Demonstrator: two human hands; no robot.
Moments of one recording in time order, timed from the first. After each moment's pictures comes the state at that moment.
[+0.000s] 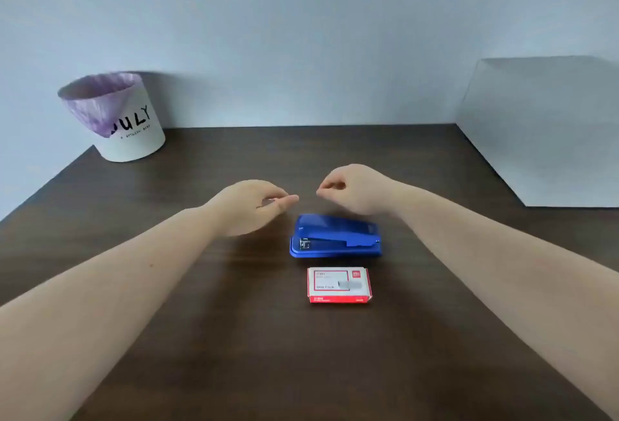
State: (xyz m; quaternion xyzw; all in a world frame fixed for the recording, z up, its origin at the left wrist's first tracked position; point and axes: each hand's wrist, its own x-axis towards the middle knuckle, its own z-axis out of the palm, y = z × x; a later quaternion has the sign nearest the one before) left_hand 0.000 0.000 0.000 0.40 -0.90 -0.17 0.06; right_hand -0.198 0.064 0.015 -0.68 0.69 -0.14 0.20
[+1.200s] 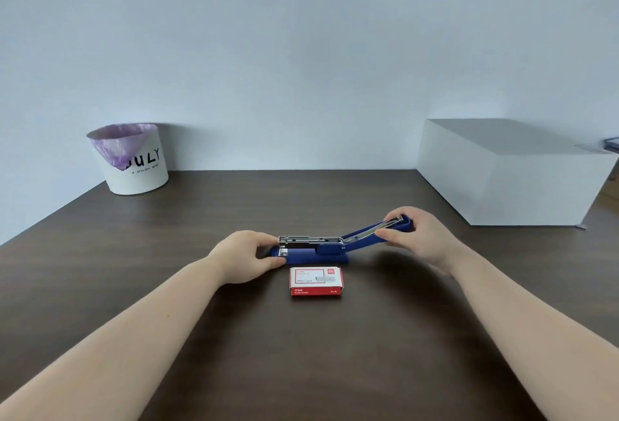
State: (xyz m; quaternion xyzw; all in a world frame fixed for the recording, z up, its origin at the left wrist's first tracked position) left_hand 0.017 0.046 -0.051 0.37 -0.91 -0.16 0.12; right_hand -0.275 0.182 -0.032 -0.52 0.67 -0.46 0.26
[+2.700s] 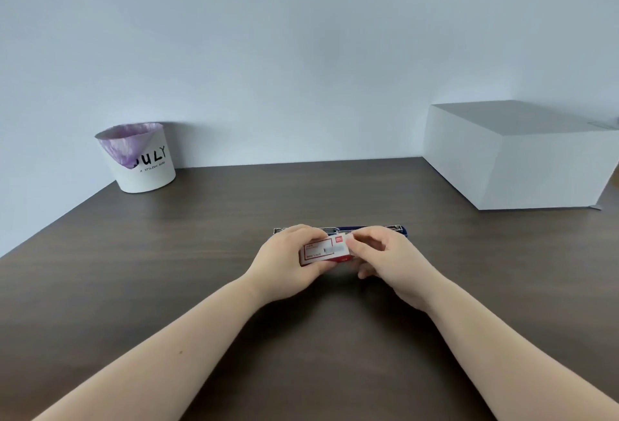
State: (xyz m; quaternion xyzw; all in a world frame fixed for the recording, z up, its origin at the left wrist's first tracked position) left_hand -0.024 0.123 -0.046 0.29 -0.90 -0.16 0.28; right_hand -0.194 0.210 -0.048 -0.48 0.60 -0.52 0.37
